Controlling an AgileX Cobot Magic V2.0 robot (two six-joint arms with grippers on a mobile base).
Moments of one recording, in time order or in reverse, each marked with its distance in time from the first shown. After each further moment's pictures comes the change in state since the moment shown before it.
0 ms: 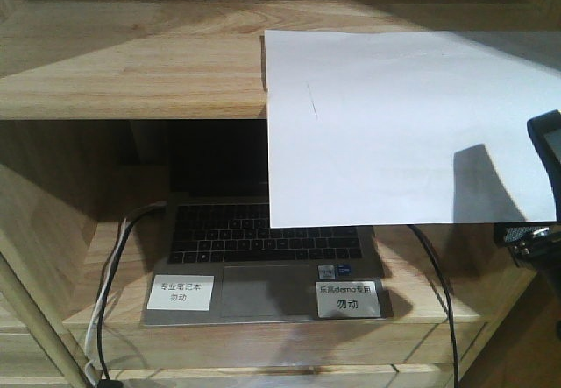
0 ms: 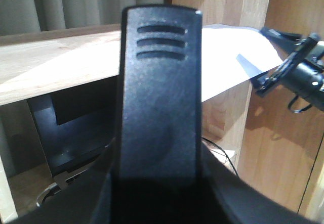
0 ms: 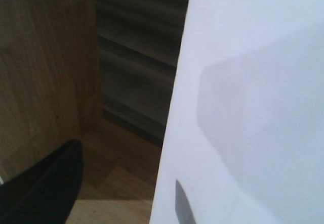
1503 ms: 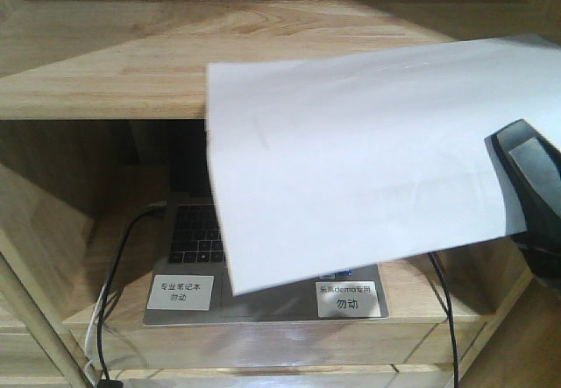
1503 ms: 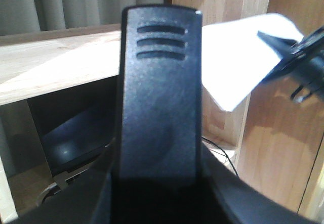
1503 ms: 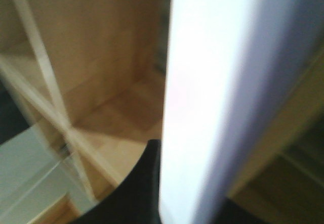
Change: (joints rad) left arm 0.000 0.000 0.000 0.000 0.000 0.000; right arm 0.000 -0.093 -0.057 -0.259 0.000 -0.001
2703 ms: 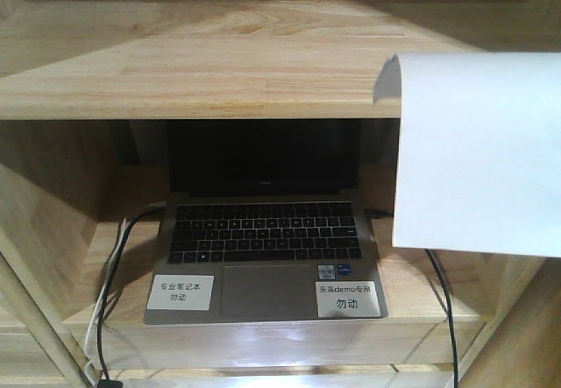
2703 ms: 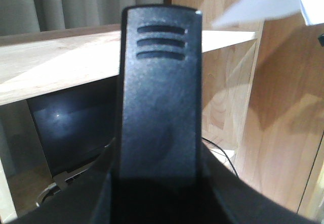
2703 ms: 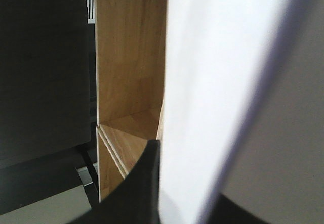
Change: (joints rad) left arm 0.000 0.000 0.000 0.000 0.000 0.000; right arm -0.259 -0.485 -0.020 0.025 0.165 0.142
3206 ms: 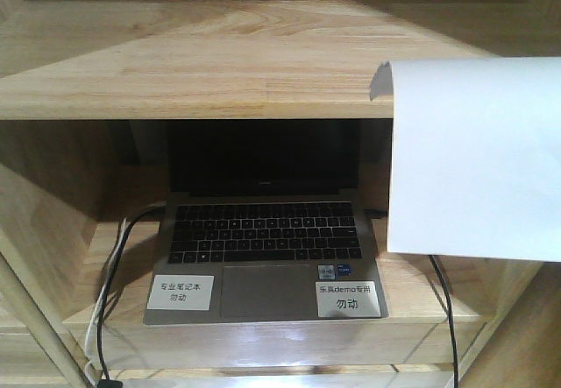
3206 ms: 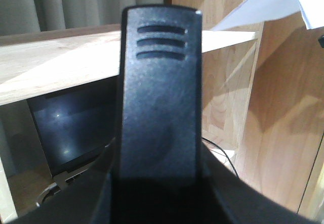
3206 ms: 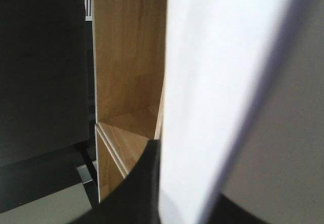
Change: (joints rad) left arm 0.000 0.000 0.000 0.000 0.000 0.000; right arm 0.000 0.000 0.000 -0.011 0.009 0.011
